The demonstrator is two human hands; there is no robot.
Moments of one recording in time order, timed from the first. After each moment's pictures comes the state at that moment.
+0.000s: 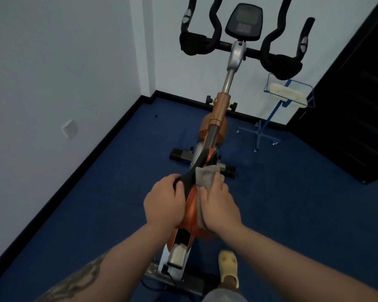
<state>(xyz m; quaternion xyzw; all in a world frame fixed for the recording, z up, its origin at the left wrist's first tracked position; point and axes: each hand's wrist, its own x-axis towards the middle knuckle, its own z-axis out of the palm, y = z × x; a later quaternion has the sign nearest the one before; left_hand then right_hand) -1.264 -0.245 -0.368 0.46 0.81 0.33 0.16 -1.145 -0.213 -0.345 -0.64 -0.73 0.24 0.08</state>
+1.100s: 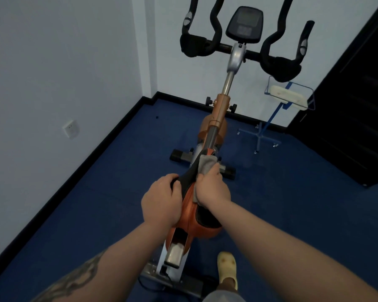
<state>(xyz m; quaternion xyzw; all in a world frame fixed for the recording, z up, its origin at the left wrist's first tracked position) -1.265 -0.246 -0.369 0.46 0.81 0.33 0.15 -1.166 -0.172 -0.339 -0.69 -0.66 0.29 0.04</state>
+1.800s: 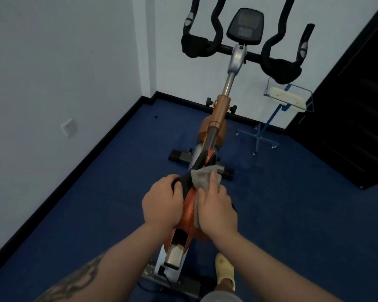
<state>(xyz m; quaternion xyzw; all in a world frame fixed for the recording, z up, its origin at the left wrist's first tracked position) -1.263 -0.247 -0.368 0.46 0.81 0.34 0.15 -1.146 -0.222 -0.350 -0.65 -0.72 0.21 0.10</state>
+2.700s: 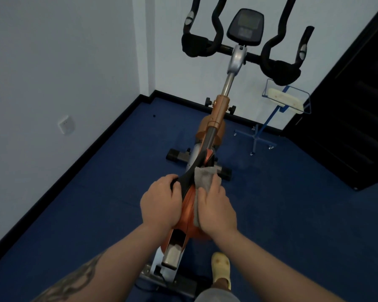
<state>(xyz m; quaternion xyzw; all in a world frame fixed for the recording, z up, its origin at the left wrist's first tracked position) -1.264 -0.247 -0.366 0.46 0.81 0.34 0.15 -1.145 -0.217 -0.349 -0.65 -0.72 0.23 0.10</state>
